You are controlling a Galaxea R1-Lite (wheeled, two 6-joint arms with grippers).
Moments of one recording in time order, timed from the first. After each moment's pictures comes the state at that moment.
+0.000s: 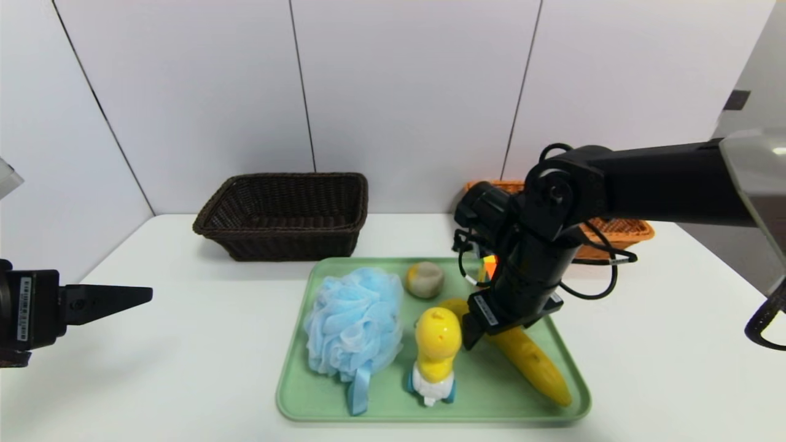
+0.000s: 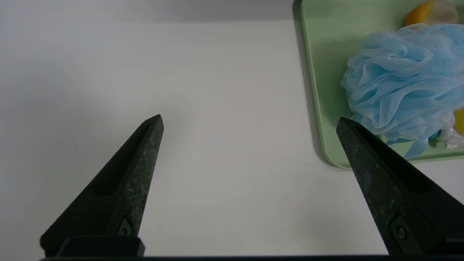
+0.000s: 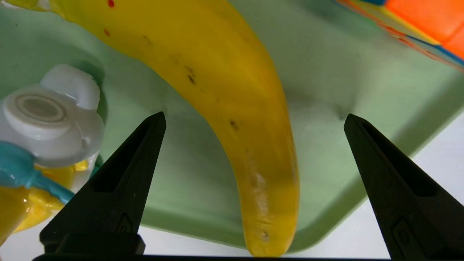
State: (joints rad) left arm -0.05 1.08 -0.95 0.45 -0.13 -0.09; right arm 0.58 2.12 -1.73 1.00 -0.04 0.19
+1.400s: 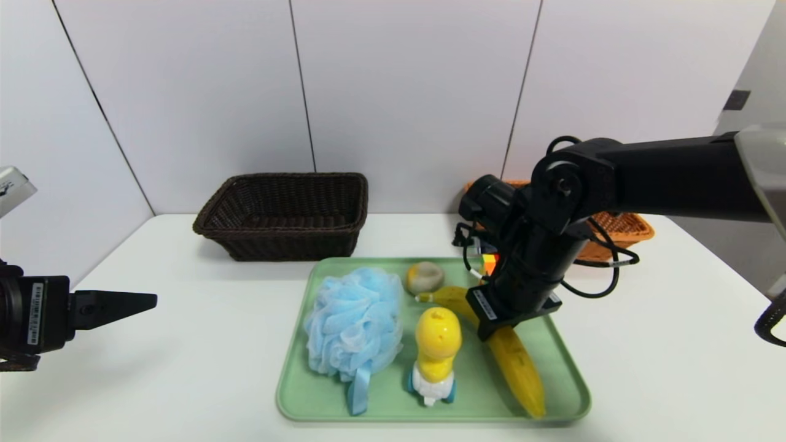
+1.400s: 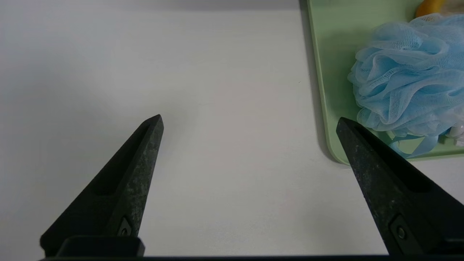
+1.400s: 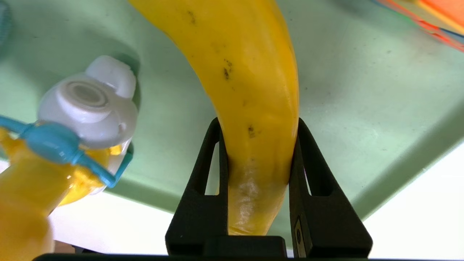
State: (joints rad) left arm -0.05 1.10 -0.94 0.45 -0.12 -0.09; right arm 0.57 2.10 -1.74 1.01 0.05 0.20
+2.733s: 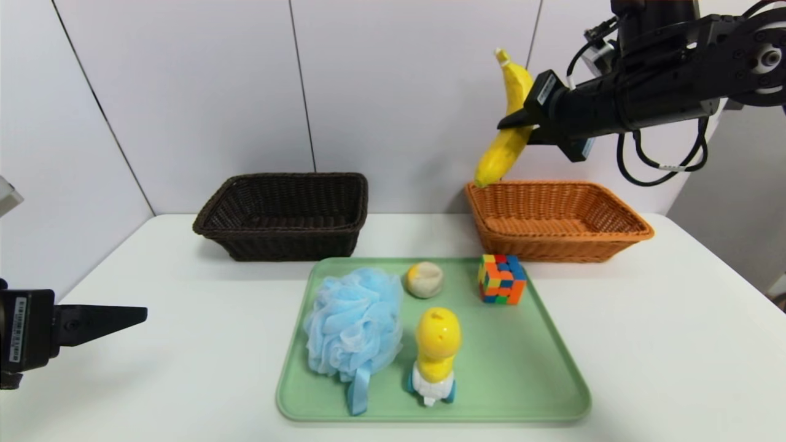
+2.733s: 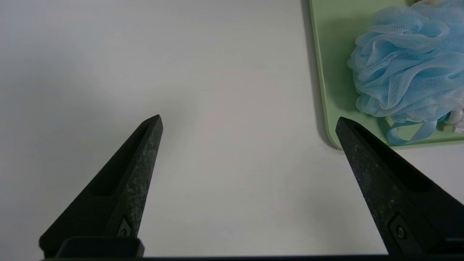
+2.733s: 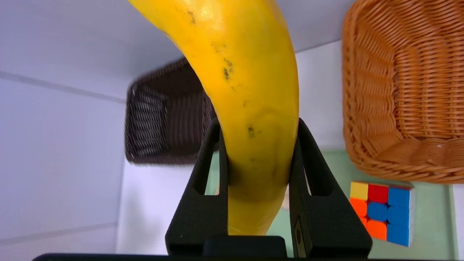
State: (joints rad) left arm -0.05 1.07 -0.94 0.51 -0.12 -0.09; right arm 0.31 1.92 -1.95 0.45 0.18 0.74
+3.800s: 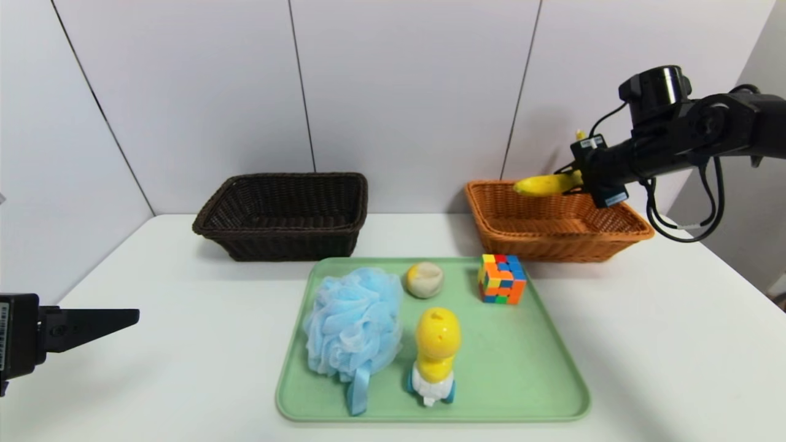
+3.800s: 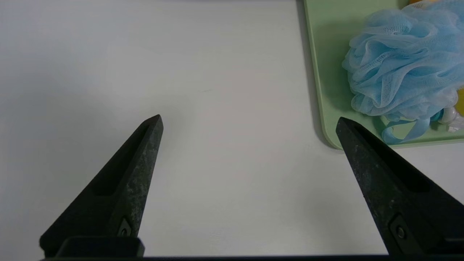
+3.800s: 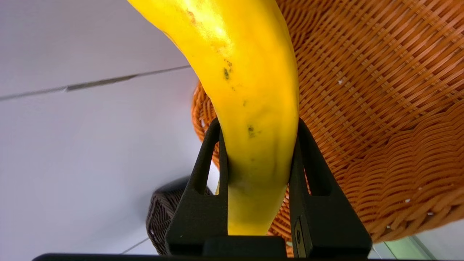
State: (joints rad) left arm -0.05 1.03 -0.94 0.51 -0.12 -0.09; right arm 0.05 2.09 -1.88 0.42 0.16 1.22
